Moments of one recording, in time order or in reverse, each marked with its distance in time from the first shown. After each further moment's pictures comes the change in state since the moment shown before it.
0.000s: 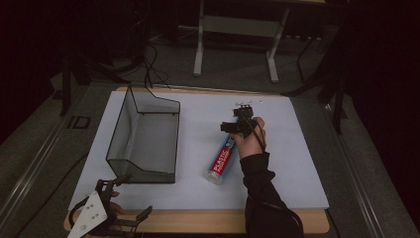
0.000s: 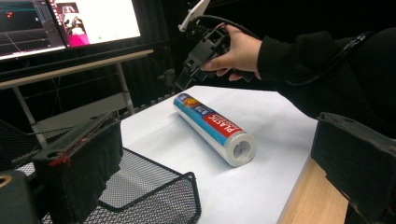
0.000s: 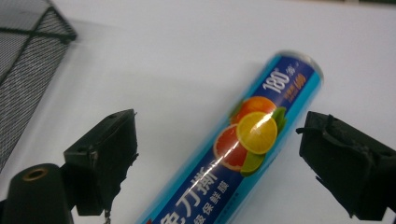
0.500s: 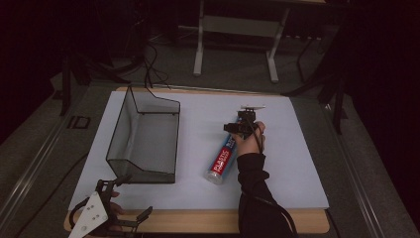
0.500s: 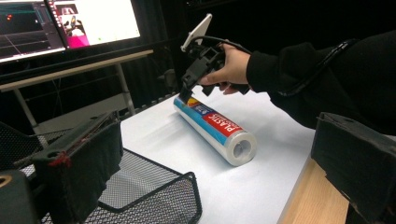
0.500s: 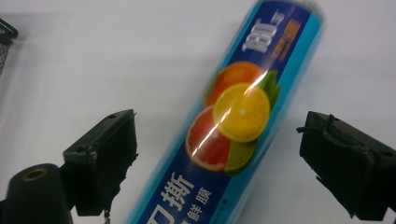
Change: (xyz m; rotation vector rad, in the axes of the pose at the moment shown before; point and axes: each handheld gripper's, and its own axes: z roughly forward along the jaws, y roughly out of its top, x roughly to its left) left arm -0.001 0.000 0.000 0.008 -0.001 0.016; right arm -0.017 -0.011 0.036 0.100 -0.025 0.174
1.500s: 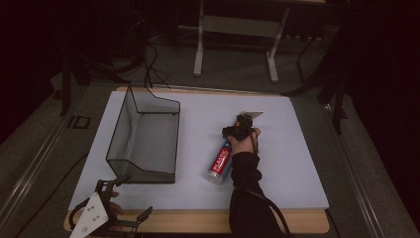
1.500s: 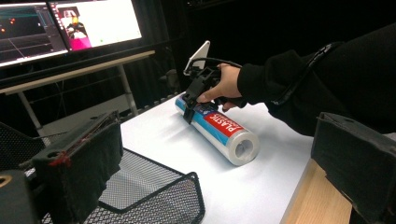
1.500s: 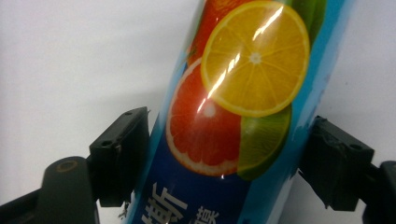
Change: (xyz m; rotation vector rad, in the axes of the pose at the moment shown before) left arm 0.000 0.000 0.000 0.000 0.008 0.016; right arm -0.006 -0.007 0.039 0.200 0.041 0.217
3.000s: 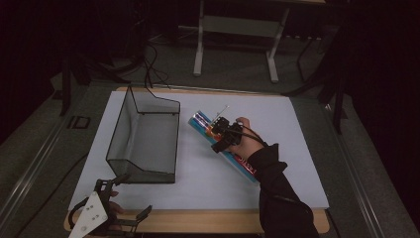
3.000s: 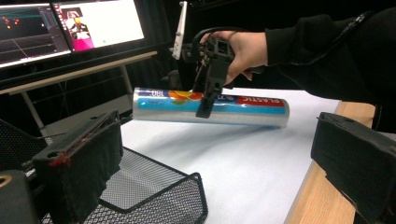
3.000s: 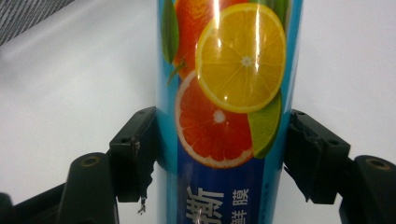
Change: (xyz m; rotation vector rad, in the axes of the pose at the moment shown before) left arm 0.001 0.000 0.000 -0.004 0.008 -0.001; right arm 0.061 -0.037 -0.067 0.047 0.051 -1.114
